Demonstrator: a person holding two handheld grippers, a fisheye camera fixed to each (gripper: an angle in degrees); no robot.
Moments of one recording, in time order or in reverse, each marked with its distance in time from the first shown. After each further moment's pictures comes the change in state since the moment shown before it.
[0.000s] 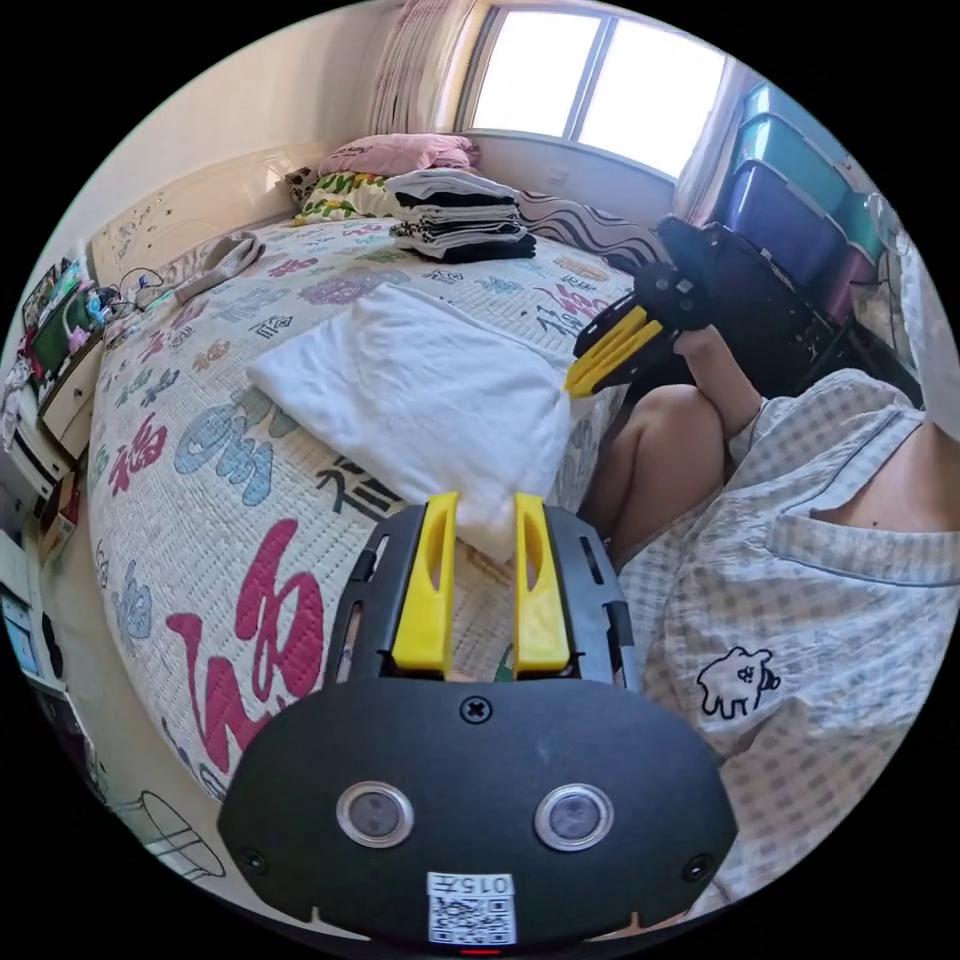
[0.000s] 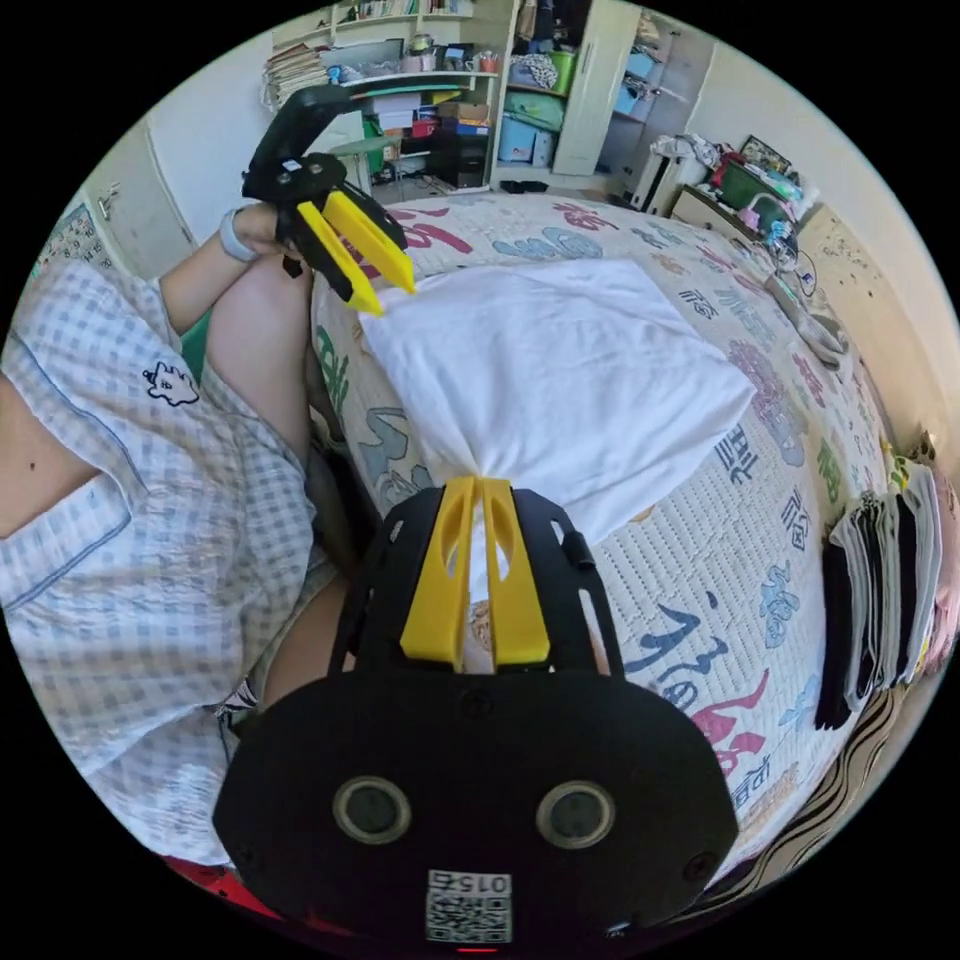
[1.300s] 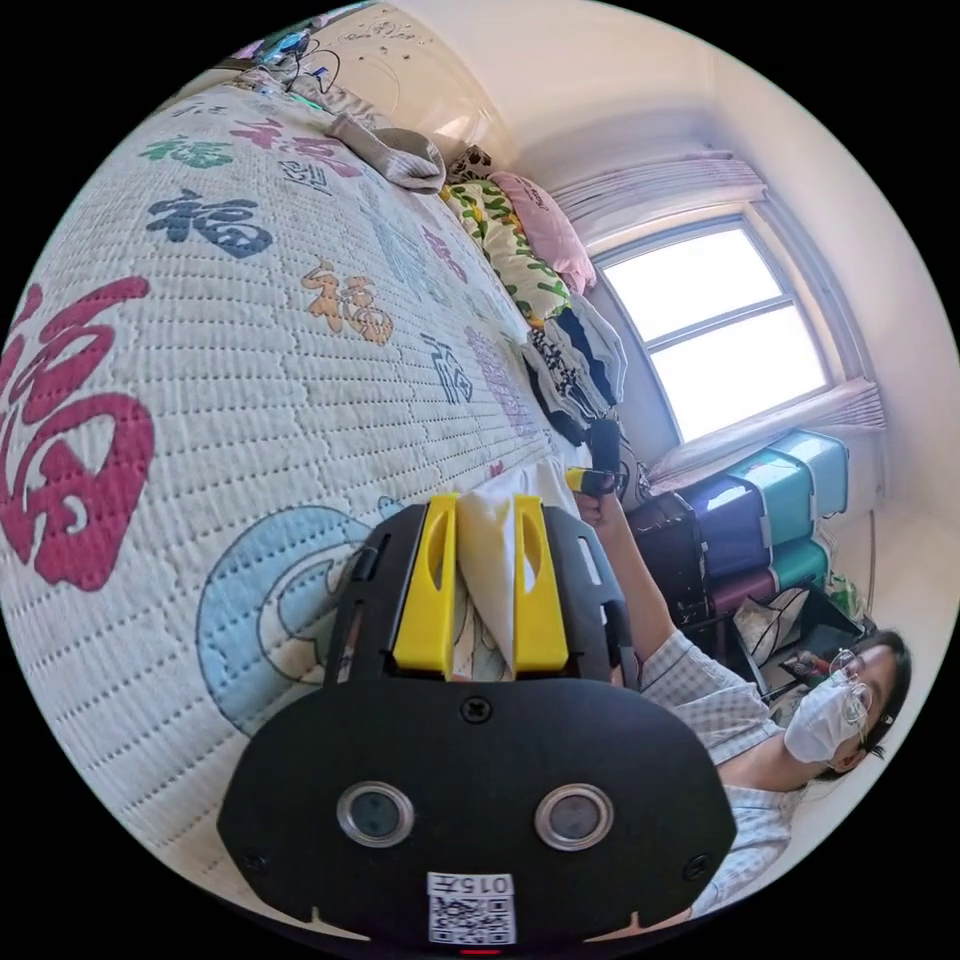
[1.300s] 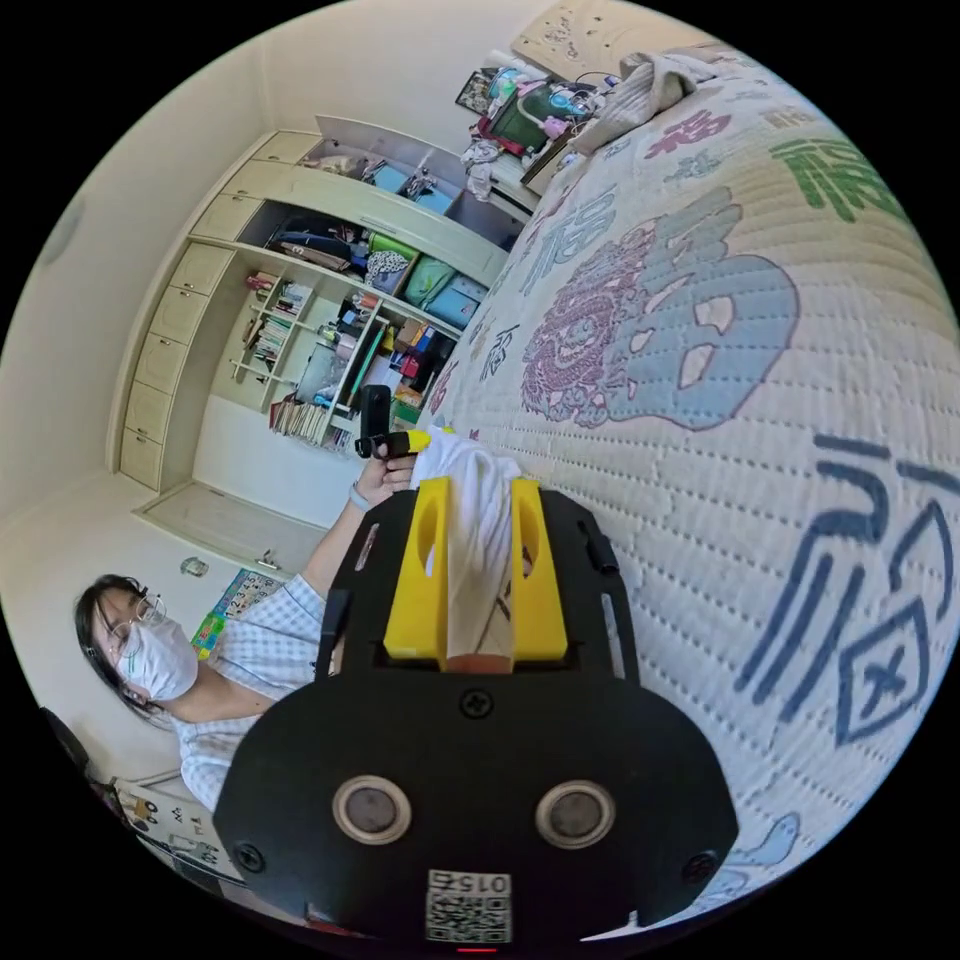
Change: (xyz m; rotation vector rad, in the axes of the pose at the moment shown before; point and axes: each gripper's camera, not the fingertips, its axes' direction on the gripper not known) left arm -0.358 -0.042 -0.015 0.236 0.562 -0.624; right arm 0.361 -0.020 0.045 0.395 -0.764 0.614
